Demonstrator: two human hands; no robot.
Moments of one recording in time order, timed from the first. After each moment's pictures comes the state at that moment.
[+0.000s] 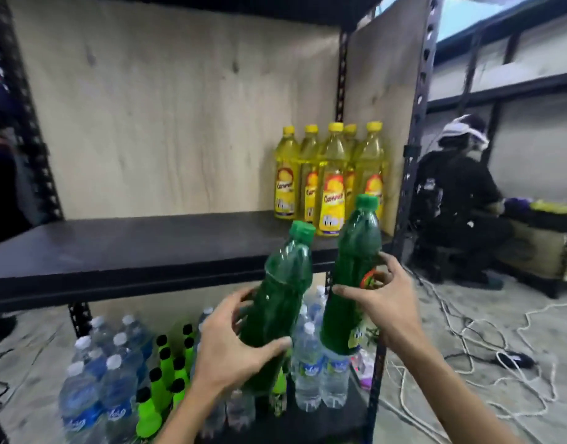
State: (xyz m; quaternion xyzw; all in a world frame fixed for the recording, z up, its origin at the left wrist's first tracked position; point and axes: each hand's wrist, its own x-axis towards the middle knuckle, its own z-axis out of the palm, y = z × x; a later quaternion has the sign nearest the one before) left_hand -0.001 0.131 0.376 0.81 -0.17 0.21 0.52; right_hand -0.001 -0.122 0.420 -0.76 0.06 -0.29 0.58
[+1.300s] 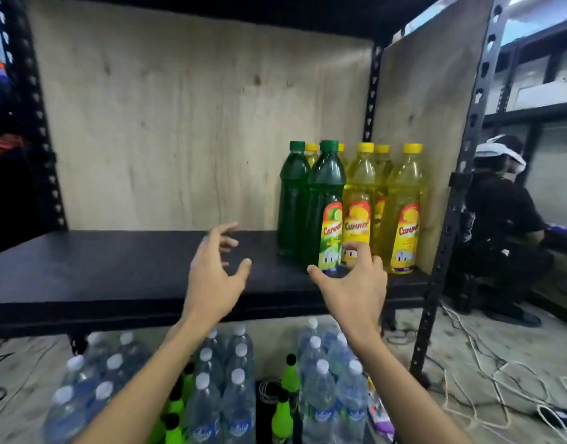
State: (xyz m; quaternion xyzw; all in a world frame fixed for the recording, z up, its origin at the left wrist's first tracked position) left_hand 0.128 0.154 0.462 0.80 -0.12 0.36 0.47; right_hand 0.097 -0.050 0.467 -0.82 0.10 -0.38 0.41
